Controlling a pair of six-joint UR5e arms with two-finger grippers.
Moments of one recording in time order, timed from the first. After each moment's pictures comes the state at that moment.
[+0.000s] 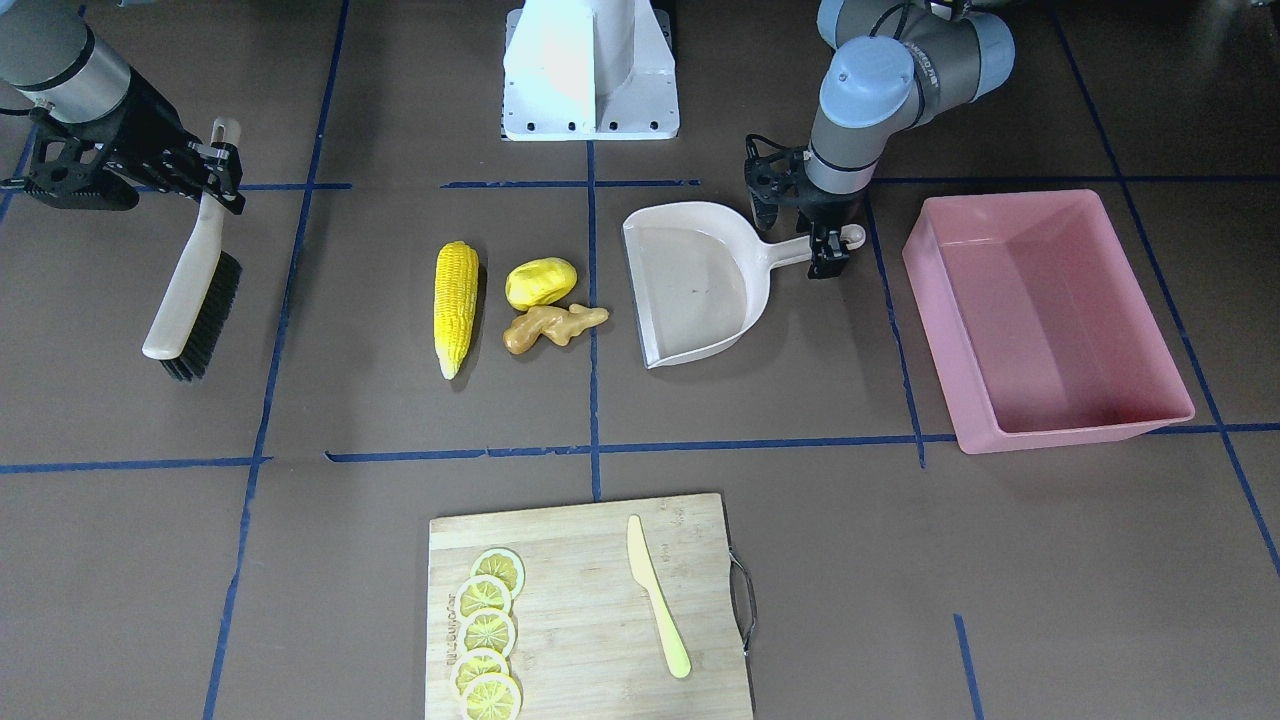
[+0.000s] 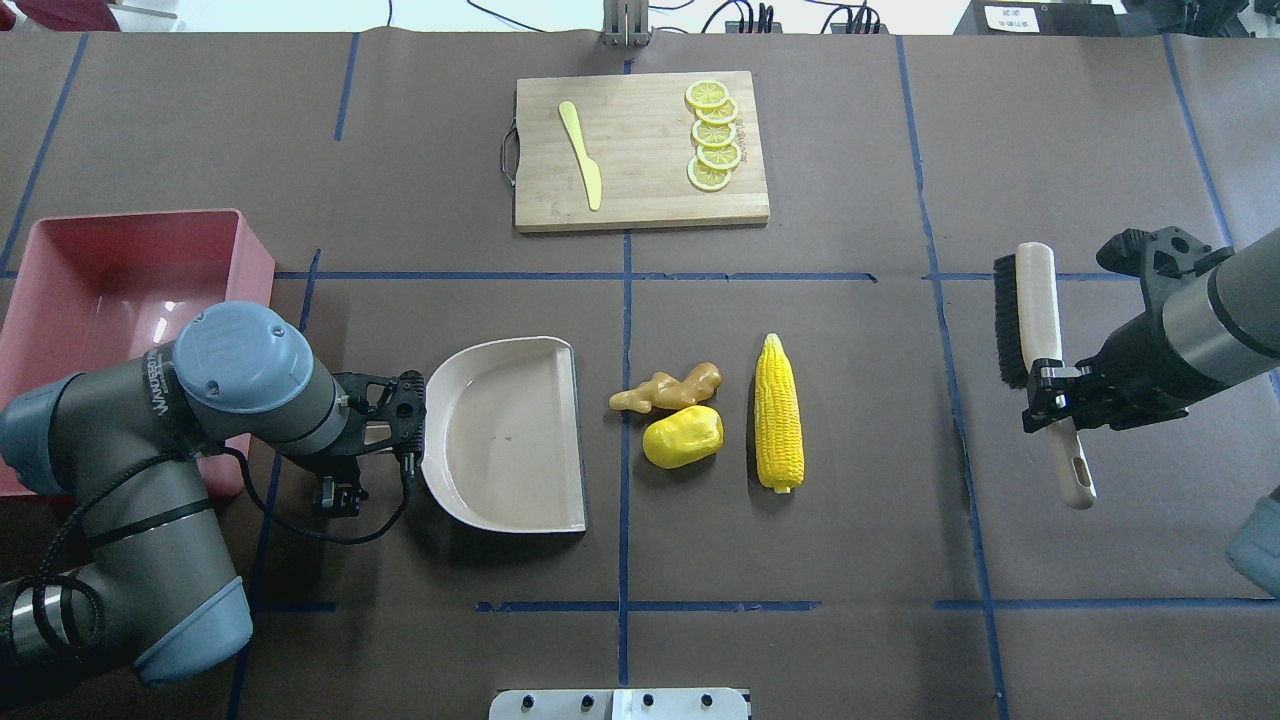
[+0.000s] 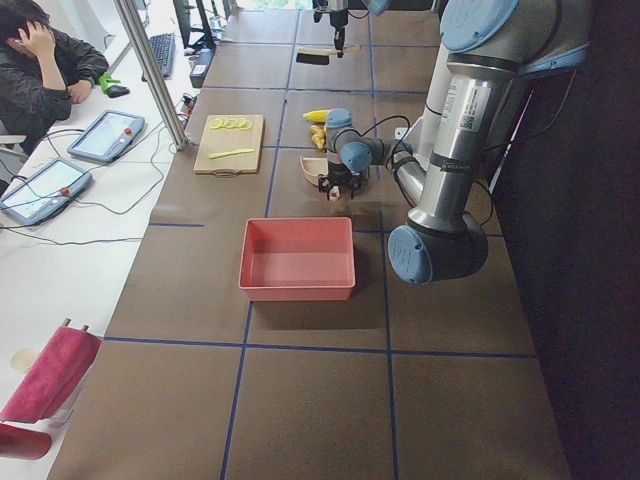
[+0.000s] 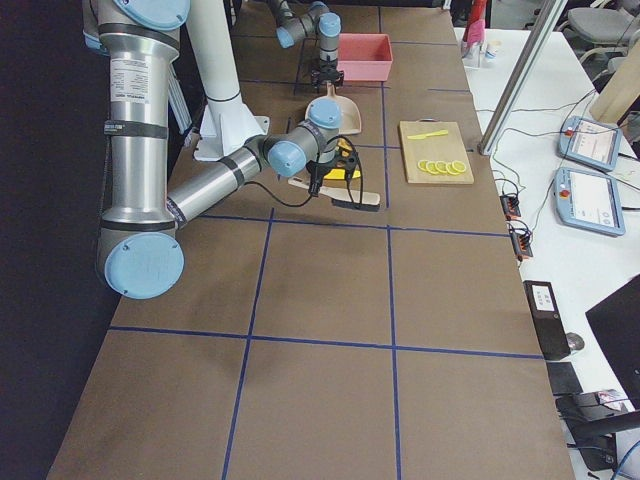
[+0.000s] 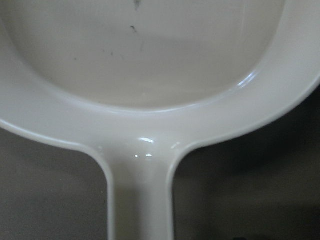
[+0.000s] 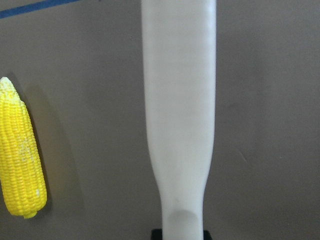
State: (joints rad) left arm -0.51 -1.86 -1.90 -1.59 -1.91 0.31; right arm 0.83 -1.62 2.16 -1.46 2.25 1.10
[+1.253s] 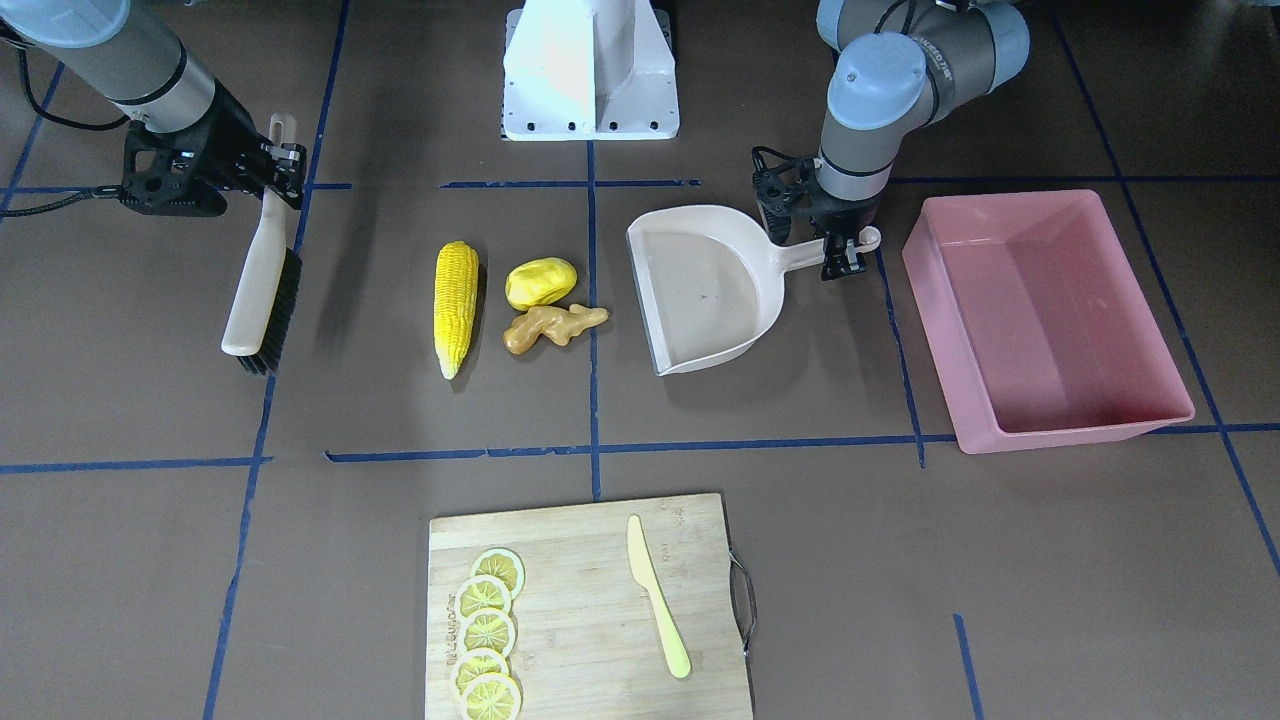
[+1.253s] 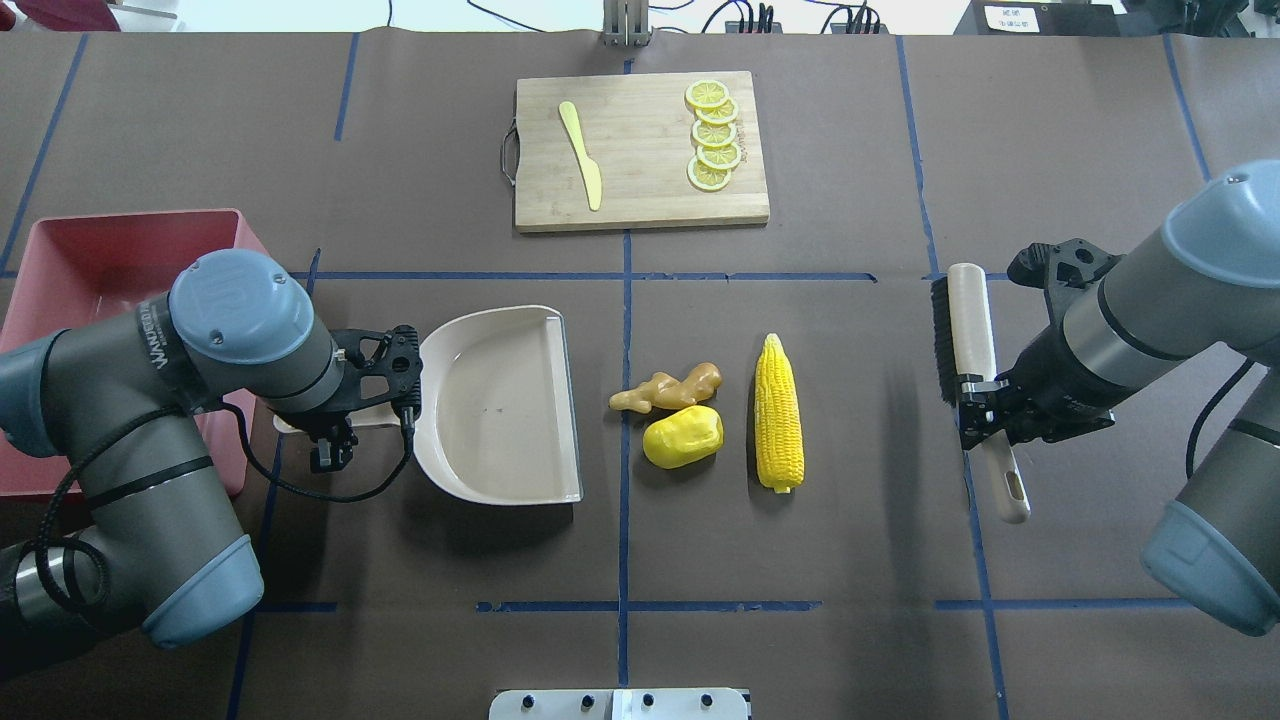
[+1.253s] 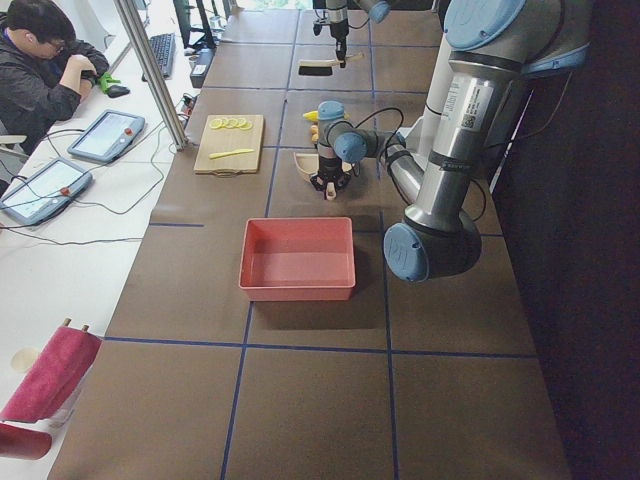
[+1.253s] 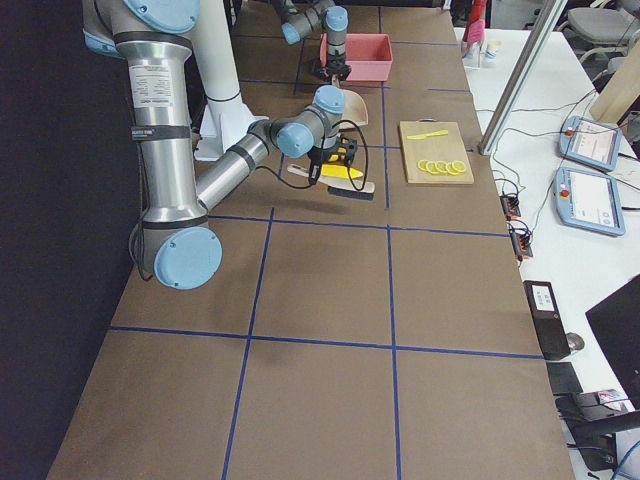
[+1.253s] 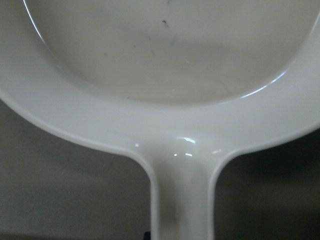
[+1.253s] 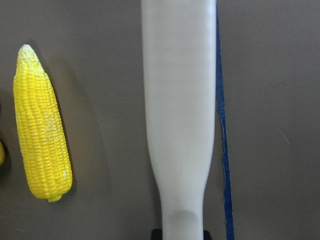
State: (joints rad) left arm -0.57 -1.93 -1.91 -1.44 -1.88 0.32; right arm 0.75 -1.48 2.15 -1.63 2.24 1.10
